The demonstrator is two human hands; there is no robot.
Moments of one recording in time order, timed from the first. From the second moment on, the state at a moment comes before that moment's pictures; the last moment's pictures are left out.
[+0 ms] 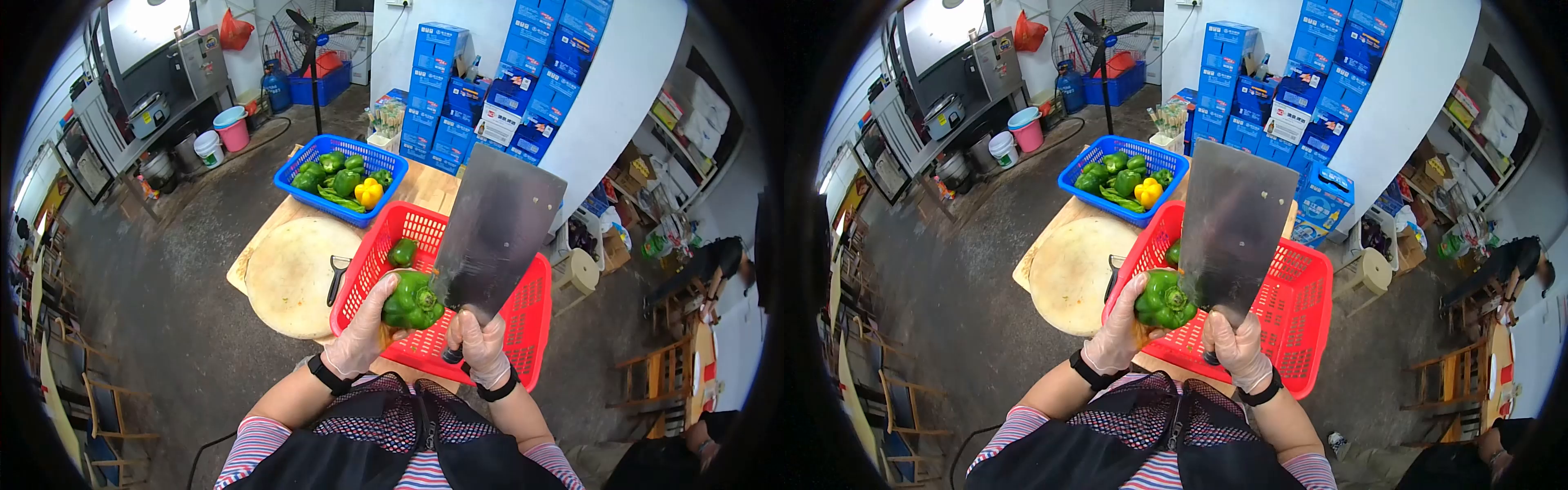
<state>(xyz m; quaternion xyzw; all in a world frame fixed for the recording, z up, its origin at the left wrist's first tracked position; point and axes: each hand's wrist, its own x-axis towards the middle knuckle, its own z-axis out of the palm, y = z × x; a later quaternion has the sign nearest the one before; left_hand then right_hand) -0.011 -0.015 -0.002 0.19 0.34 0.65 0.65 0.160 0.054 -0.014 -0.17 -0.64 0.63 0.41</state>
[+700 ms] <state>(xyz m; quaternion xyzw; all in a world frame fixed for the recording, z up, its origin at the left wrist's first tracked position) -0.024 -0.007 -0.005 0.07 0.34 0.58 0.74 0.161 0.059 -0.013 -0.21 -0.63 0.62 0.41</state>
